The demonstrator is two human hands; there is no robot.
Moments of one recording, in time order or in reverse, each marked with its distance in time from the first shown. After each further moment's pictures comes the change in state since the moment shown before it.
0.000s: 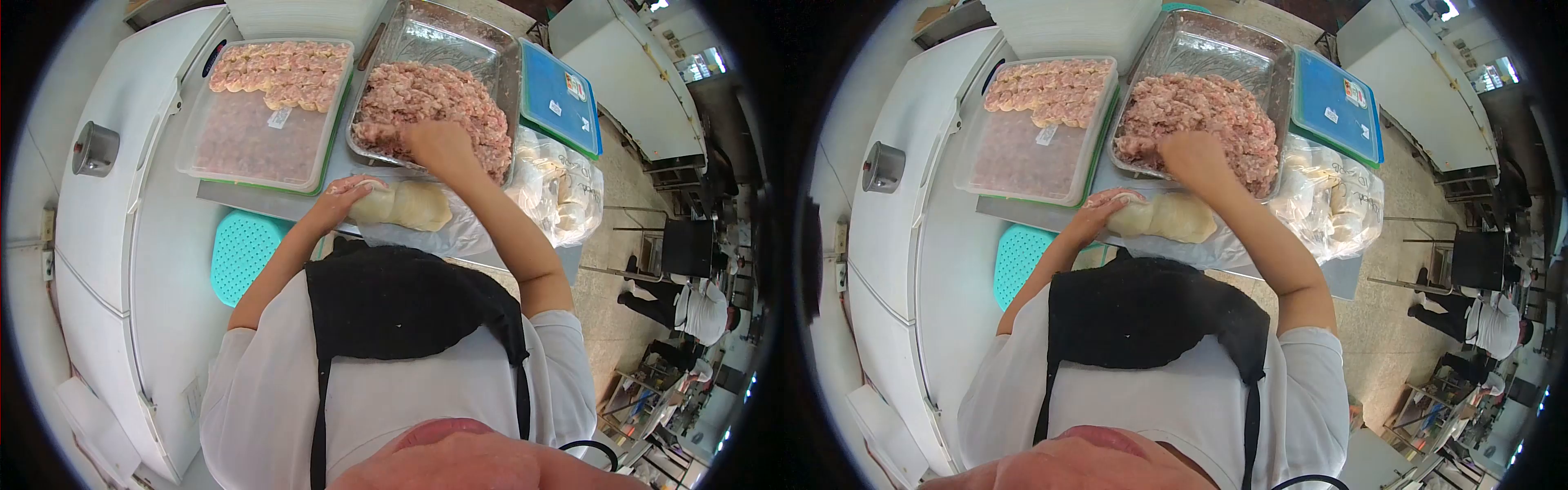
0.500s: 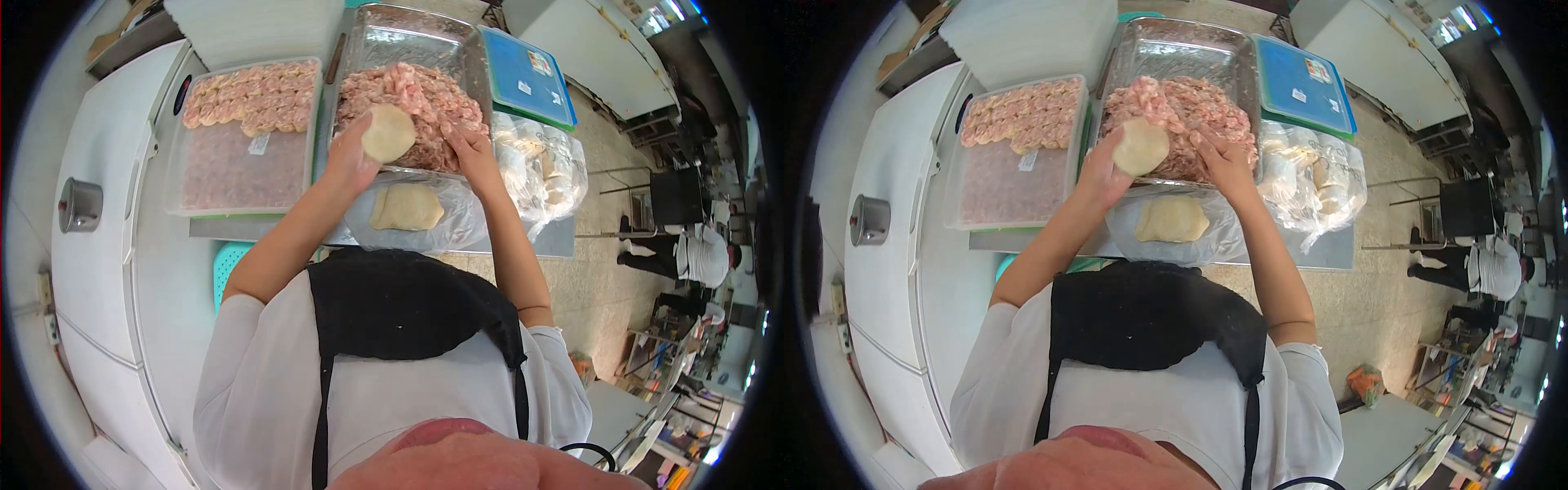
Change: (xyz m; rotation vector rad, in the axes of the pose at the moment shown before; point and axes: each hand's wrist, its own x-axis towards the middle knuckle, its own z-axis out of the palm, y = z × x) left_hand 0.093 0.056 0.026 -0.965 0.154 0.021; right_hand -0.061 0.028 -0.002 1.147 0.091 0.705
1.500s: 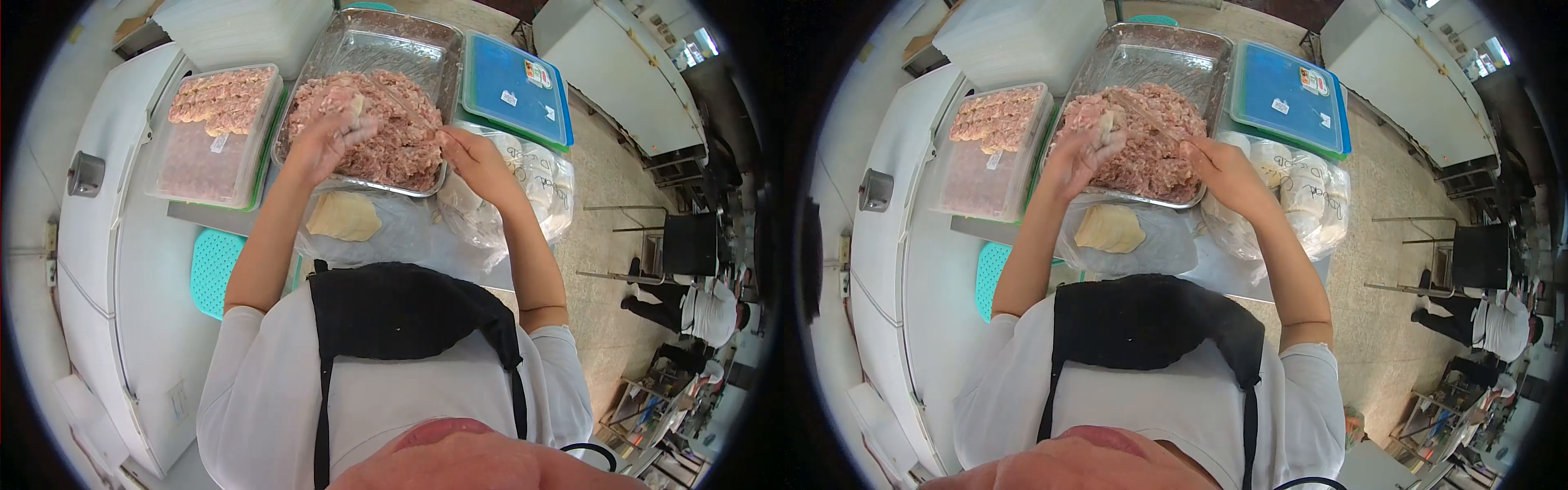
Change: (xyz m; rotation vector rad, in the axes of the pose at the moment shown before) left_hand 0.023 -0.042 0.073 0.106 -0.094 0.227; right_hand -0.003 -0.005 -0.139 -0.215 -0.192 -0.386
